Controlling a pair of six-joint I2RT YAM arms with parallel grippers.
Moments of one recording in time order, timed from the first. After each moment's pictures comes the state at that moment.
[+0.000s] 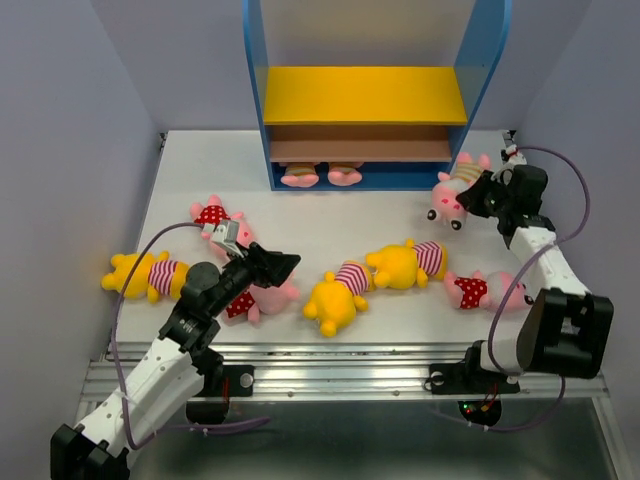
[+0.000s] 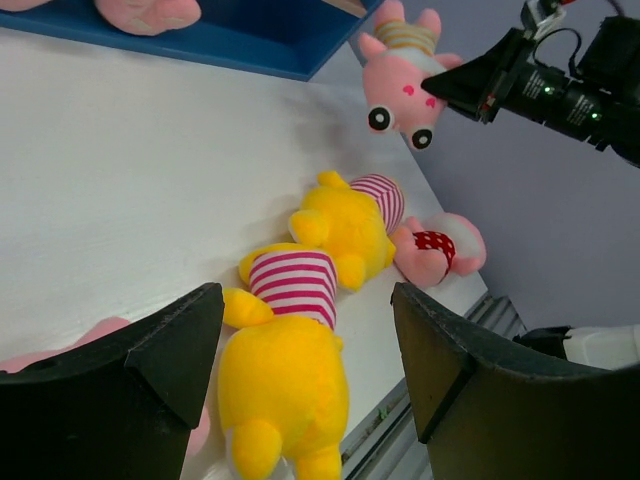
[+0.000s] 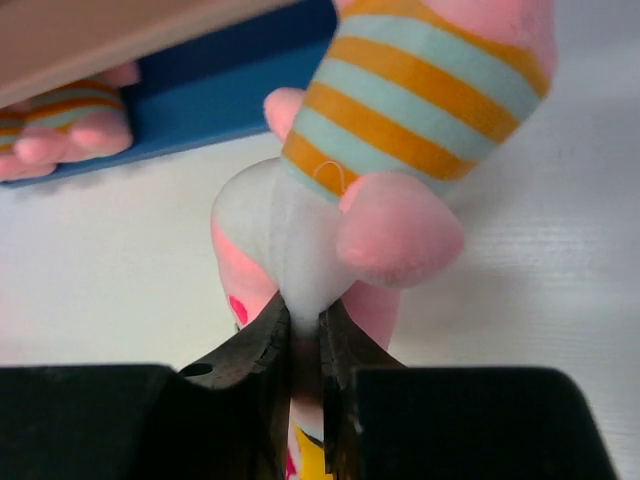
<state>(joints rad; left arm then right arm) -0.49 0.51 0.30 0.15 0.19 -0.70 -0.18 1.43 0.93 -0.08 -0.36 0.31</state>
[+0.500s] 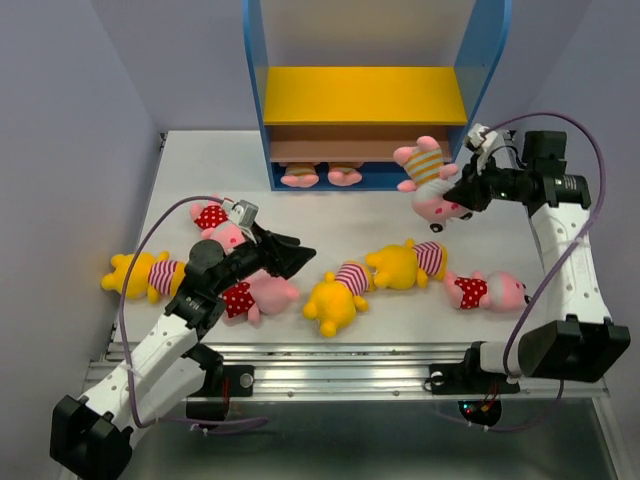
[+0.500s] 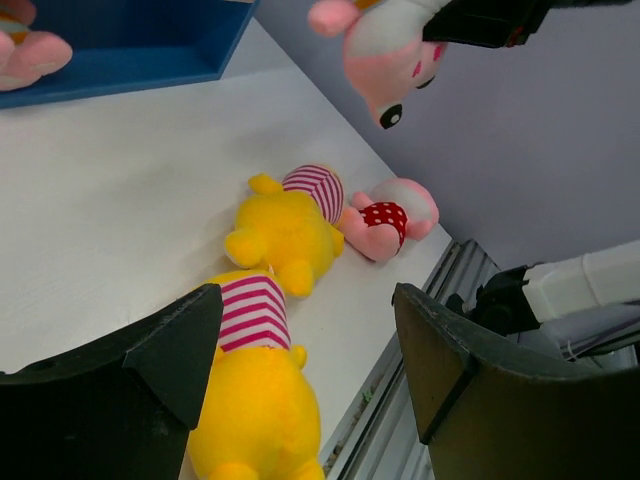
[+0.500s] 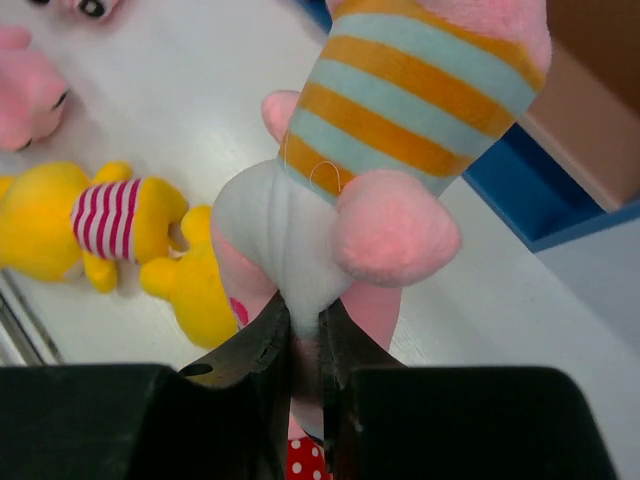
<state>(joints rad) -0.49 0.71 0.43 0.29 0.44 -0.62 -0.14 1.24 1.36 -0.78 -0.86 -0.53</state>
